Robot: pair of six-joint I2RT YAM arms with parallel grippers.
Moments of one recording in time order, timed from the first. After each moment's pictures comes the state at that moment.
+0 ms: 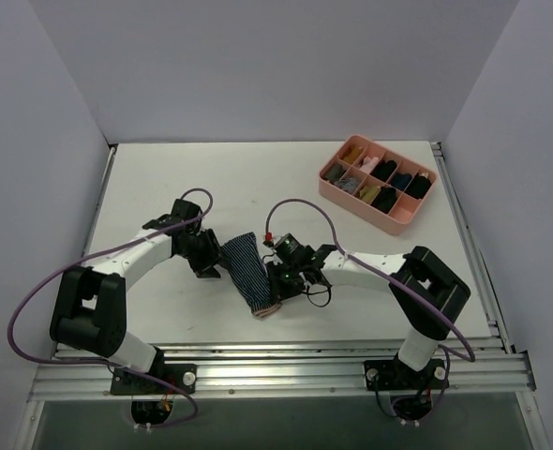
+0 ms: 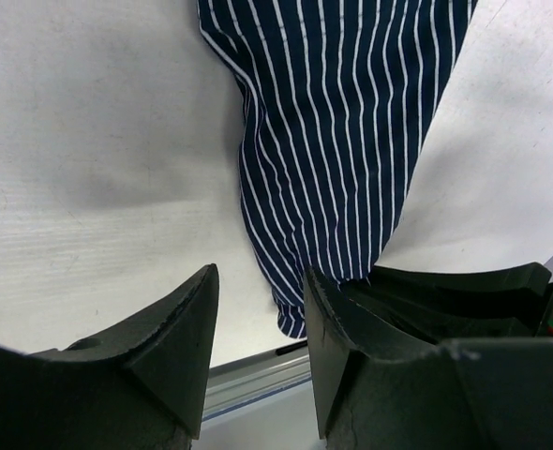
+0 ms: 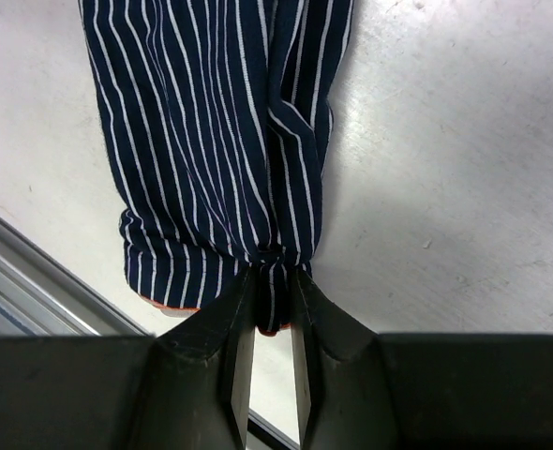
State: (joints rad) left arm -0.30 1.52 0.93 -0.60 0.32 -0.77; right arm 0.88 1.71 0.93 -0.28 -0.20 0.52
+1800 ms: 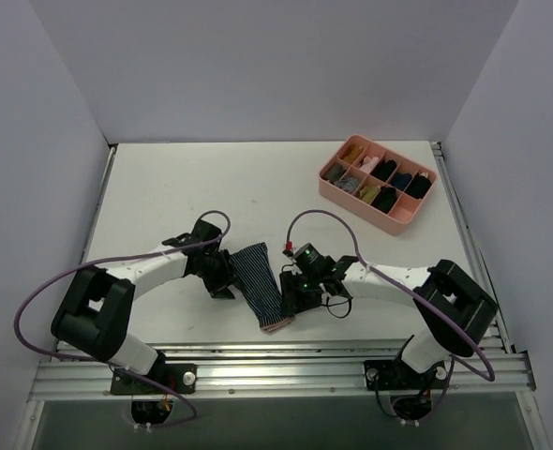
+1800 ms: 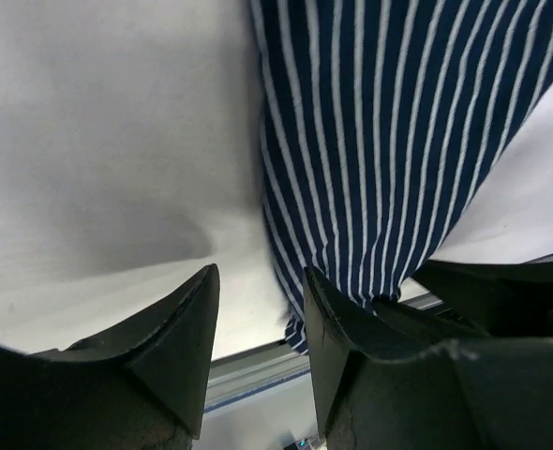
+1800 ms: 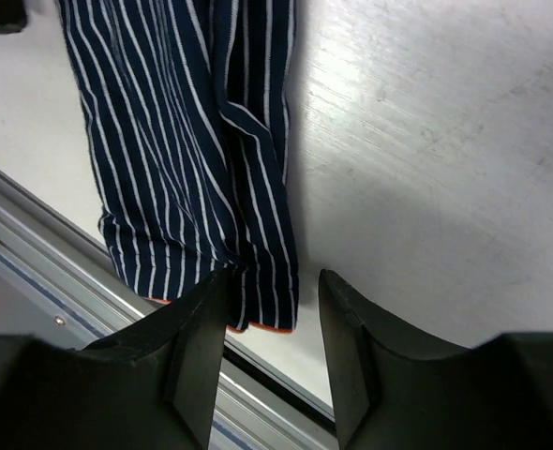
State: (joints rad) left arm -0.47 1.50 0.78 -0.50 0.30 -0.92; right arm 0.84 1.54 0.73 -0.27 -0.25 0.60
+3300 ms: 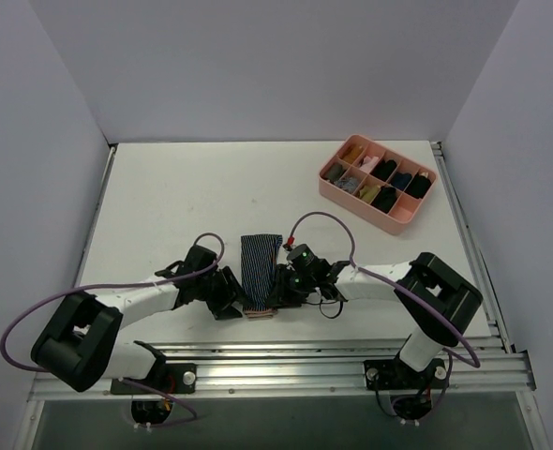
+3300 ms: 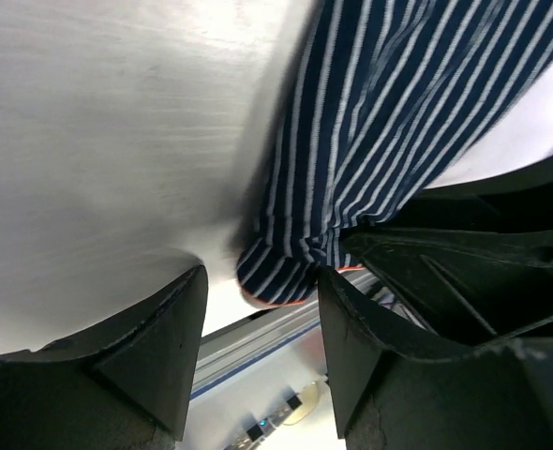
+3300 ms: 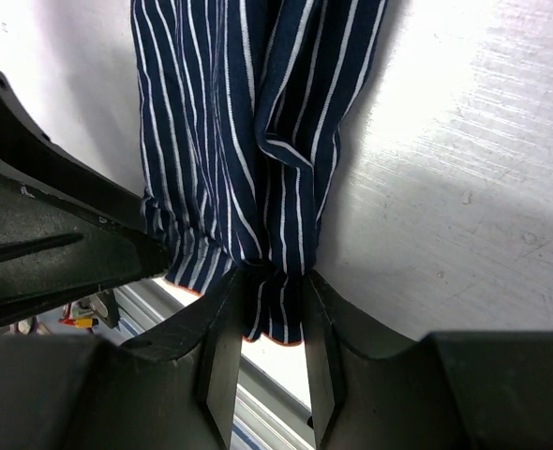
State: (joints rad) left arm -0.53 1.34 0.49 -0.22 0.41 -1.11; right arm 0.85 1.63 0.68 0.07 -0.28 0.91
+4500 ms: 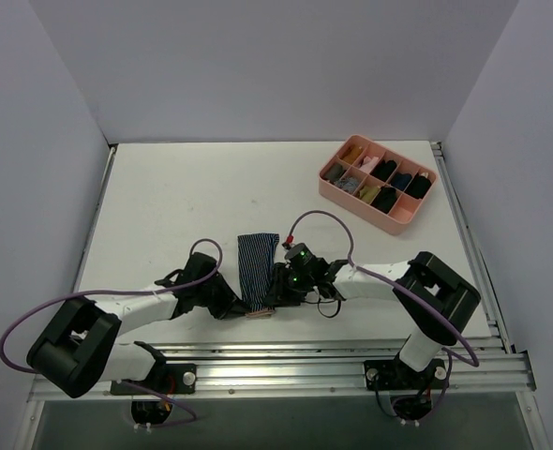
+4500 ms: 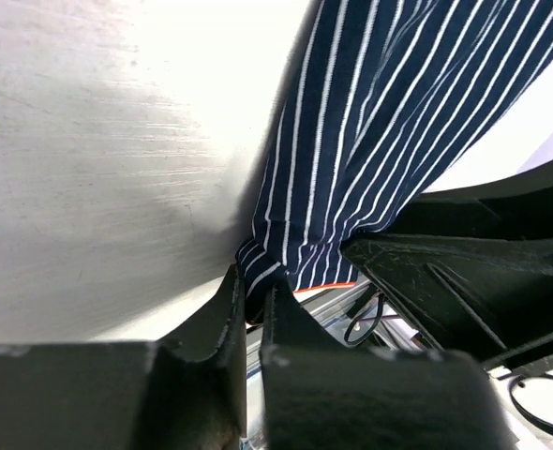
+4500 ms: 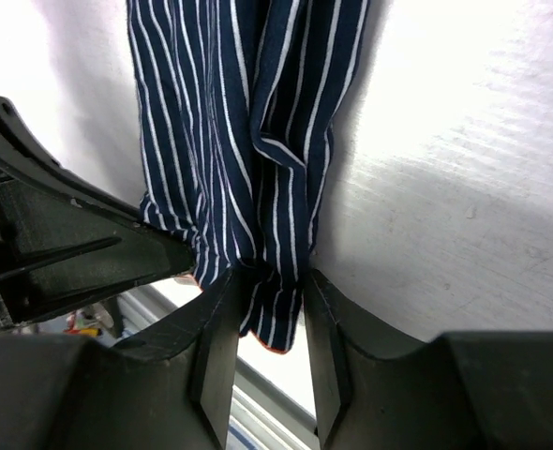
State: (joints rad) left arm -0.57 1.31 0.40 -0.06 0.37 -1.23; right arm 0.85 1.65 0.69 0.07 -0.26 0.93
